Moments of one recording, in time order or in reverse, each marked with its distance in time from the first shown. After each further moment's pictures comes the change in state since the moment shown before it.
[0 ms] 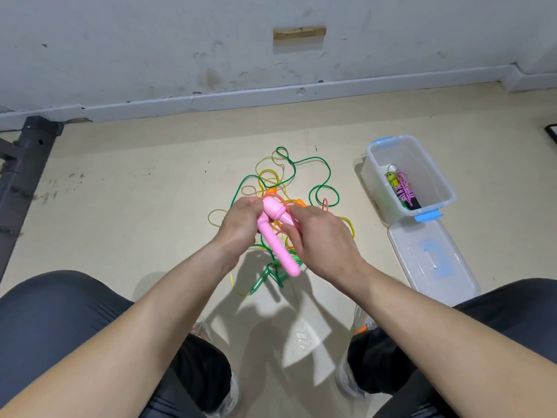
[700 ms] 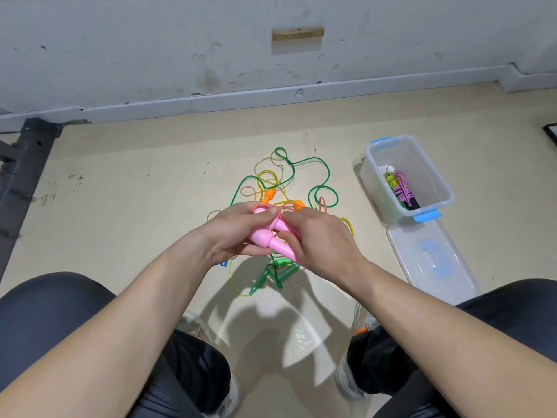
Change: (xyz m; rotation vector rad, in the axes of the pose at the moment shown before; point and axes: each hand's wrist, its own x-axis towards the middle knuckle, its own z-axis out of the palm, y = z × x) left_hand 0.010 0.001 -0.021 -0.058 -0.429 -0.165; right_hand 0.001 0.001 -0.007 -0.006 -0.046 -0.098
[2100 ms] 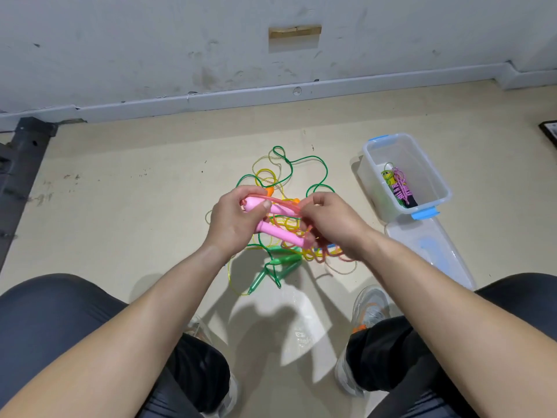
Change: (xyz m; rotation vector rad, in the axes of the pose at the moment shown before) left_hand 0.009 -0.013 0.007 0.228 0.467 0.452; right_hand 0.023 0.017 -0.018 0.920 -0.231 0.692
